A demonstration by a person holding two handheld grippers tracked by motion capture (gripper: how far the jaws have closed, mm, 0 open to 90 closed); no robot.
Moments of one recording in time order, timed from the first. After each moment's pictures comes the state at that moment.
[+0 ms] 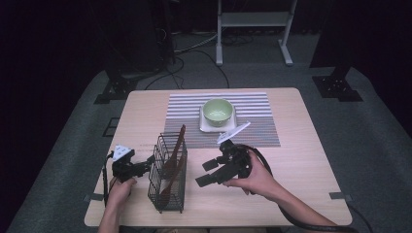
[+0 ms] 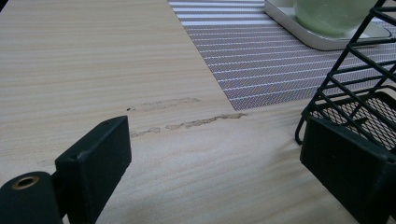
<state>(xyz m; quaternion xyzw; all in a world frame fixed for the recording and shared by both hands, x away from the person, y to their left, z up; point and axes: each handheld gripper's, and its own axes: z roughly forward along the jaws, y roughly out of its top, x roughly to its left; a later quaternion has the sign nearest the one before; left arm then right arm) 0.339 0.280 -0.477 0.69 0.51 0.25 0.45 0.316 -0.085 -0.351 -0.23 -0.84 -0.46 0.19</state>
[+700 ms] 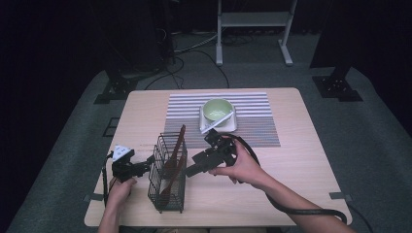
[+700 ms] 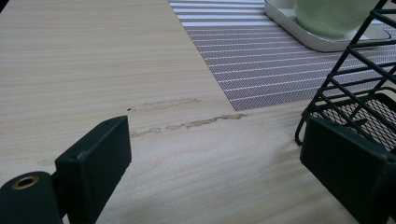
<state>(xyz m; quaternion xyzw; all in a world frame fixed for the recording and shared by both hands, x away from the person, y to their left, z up) 0.339 0.280 -0.477 0.68 0.52 0.25 0.45 0.341 -0.051 -0.341 -0.24 -0.85 -0.42 0.19</state>
